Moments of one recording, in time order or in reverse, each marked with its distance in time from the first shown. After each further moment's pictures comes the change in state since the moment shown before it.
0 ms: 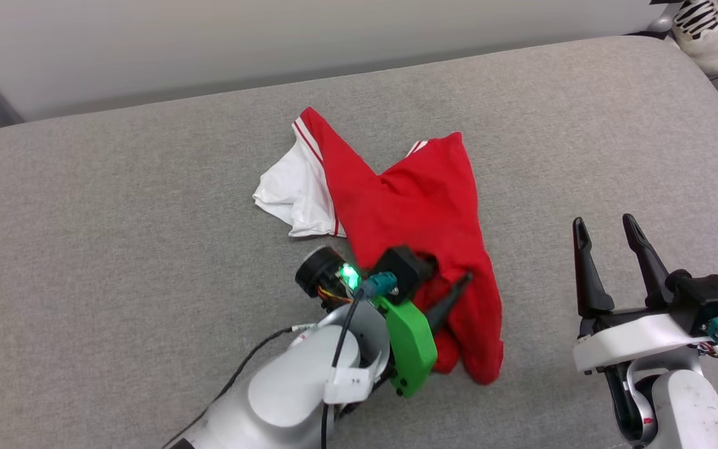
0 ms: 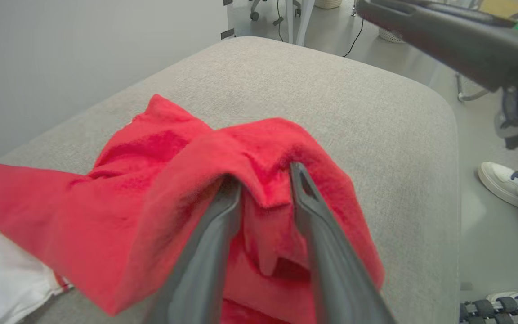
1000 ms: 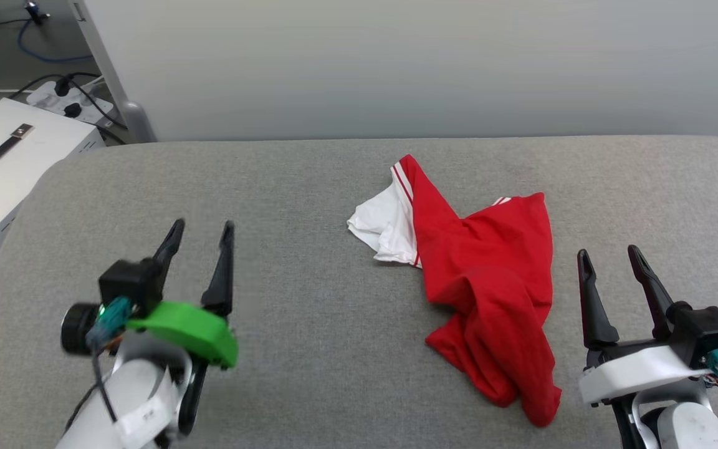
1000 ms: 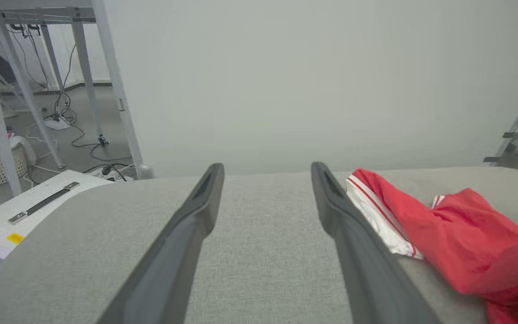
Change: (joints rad) left arm 0.342 0.292 0.493 -0.289 -0.056 0.246 -0.152; right arm 0.090 0.001 -0.014 -0.041 -0.048 0.000 0.000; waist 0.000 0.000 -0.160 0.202
